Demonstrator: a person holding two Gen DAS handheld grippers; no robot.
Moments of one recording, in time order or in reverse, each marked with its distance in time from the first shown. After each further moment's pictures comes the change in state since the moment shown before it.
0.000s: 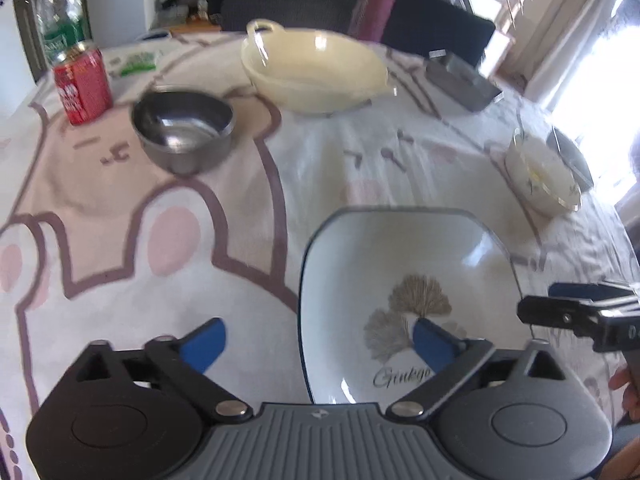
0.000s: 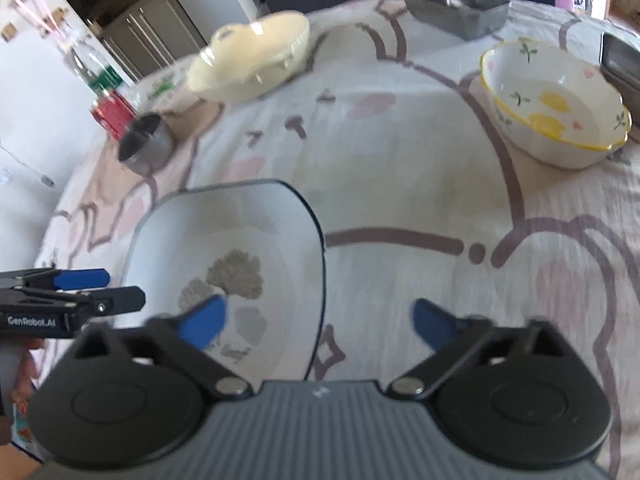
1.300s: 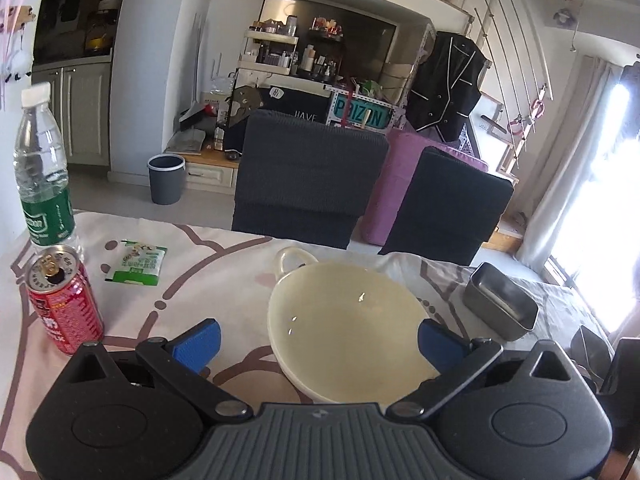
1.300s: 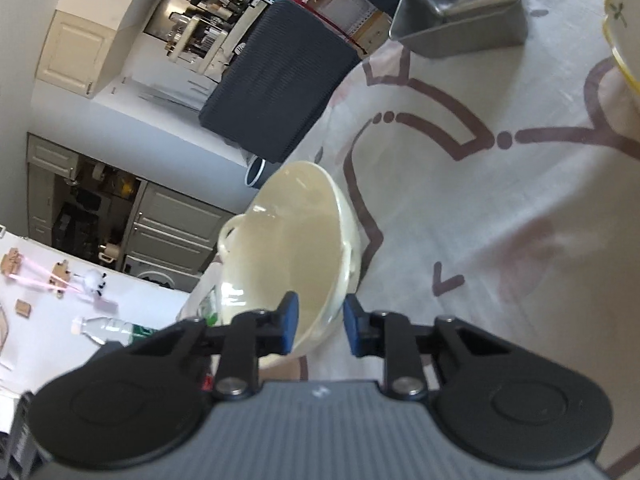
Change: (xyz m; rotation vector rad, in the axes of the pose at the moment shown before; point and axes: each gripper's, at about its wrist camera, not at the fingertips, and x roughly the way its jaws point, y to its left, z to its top) left arm 0.028 0.048 0.173 -0.073 -0.422 -0.031; right arm 0.110 0.003 0.157 0.605 -0.268 0.269
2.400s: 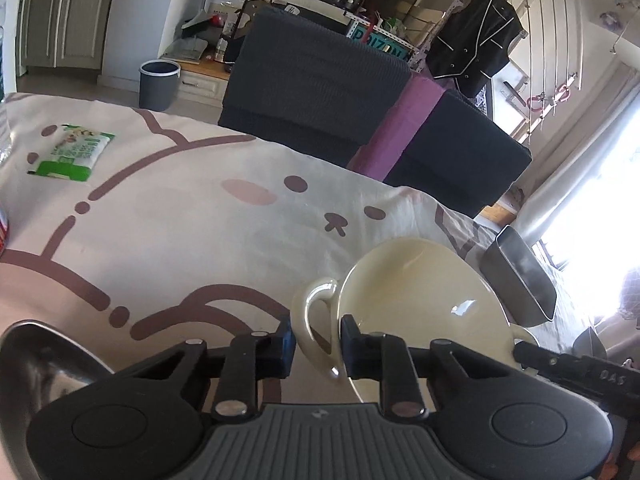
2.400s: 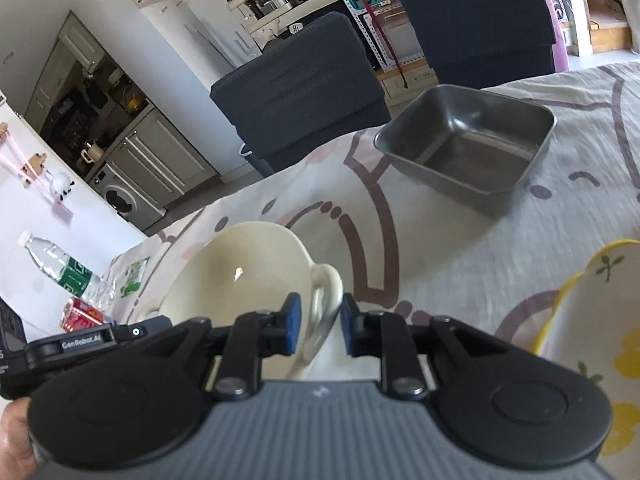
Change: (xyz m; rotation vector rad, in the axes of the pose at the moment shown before) left arm 0.103 0.008 -0.024 -0.166 0.218 -0.064; right arm -0.029 -0.025 0.080 -0.448 0.016 -0.103
